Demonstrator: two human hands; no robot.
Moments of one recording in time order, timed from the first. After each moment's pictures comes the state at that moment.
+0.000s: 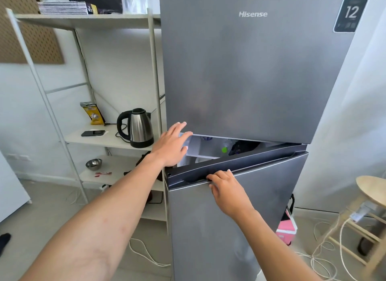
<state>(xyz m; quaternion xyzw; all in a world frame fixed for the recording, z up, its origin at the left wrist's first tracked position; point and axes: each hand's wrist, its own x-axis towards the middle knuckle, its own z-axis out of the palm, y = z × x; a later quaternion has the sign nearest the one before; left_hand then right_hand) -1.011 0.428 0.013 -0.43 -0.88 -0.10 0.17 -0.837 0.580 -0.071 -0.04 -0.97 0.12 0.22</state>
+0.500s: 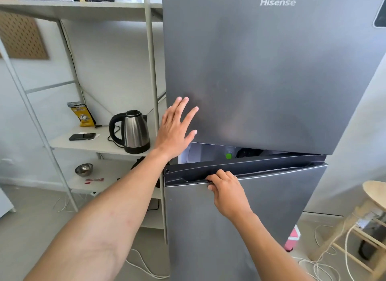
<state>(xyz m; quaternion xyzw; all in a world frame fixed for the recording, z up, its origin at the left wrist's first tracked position) -1.095 0.463 0.027 -0.42 -0.81 -0.16 0.37 -0.917 0.584 -0.076 -0.08 -0.95 0.10 0.27</state>
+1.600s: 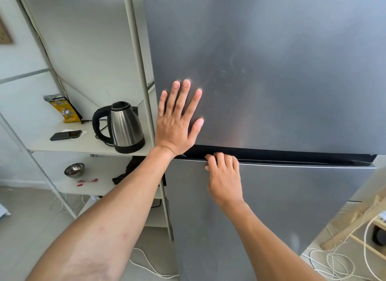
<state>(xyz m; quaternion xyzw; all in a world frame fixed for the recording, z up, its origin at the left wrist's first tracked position) -1.189 0.517 -0.011 -0.42 -0.72 -0.16 0.52 -1.054 0.620 -0.120 -0.14 -0.90 -0.05 0.40</state>
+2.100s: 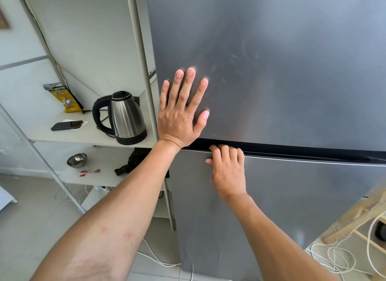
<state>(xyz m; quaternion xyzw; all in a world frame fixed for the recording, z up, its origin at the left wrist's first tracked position) -1.194 0.525 -0.016 -0.40 -0.70 -0.18 0.56 -1.070 0.630 -0.131 -0.14 -0.89 -0.08 0.43</state>
